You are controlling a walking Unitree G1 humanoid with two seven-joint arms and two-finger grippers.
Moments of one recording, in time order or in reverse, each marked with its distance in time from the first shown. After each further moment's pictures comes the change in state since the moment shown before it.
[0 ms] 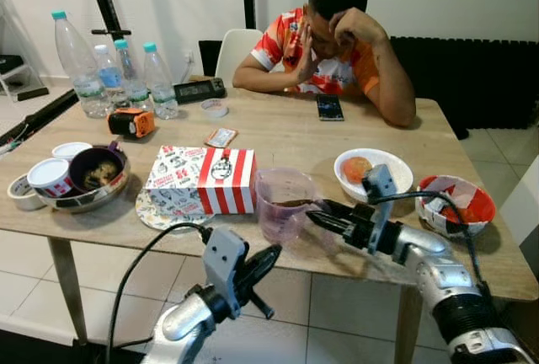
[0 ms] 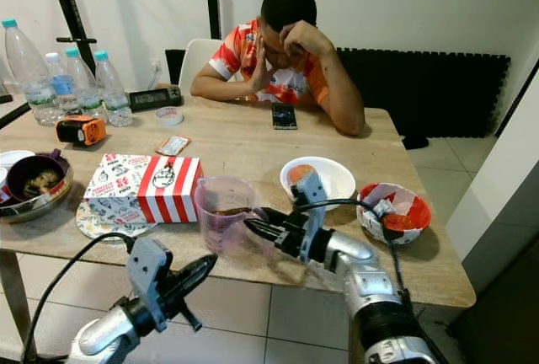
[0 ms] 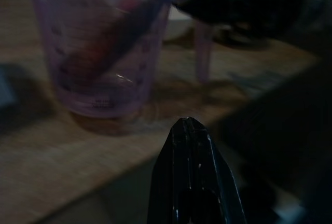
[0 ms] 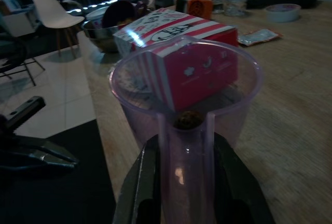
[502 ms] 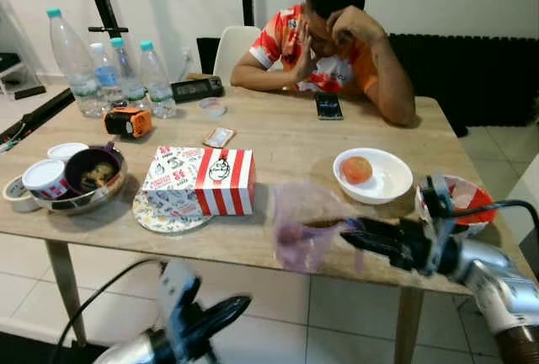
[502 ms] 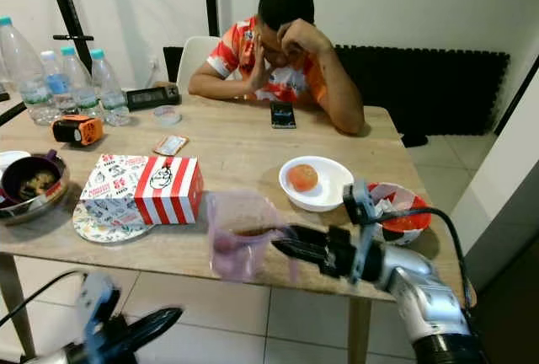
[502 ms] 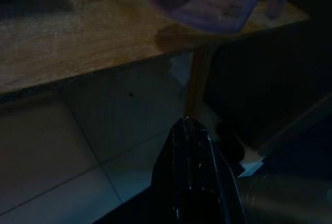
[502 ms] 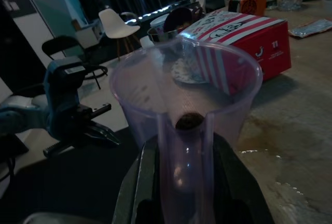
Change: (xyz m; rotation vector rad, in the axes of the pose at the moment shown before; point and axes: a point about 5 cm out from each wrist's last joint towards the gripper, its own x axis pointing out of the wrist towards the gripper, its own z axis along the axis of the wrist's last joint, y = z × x) left arm -0.078 0.006 -0.021 -0.151 0.175 -0.013; right arm -0.057 0.026 0.001 0.112 0.002 0.232
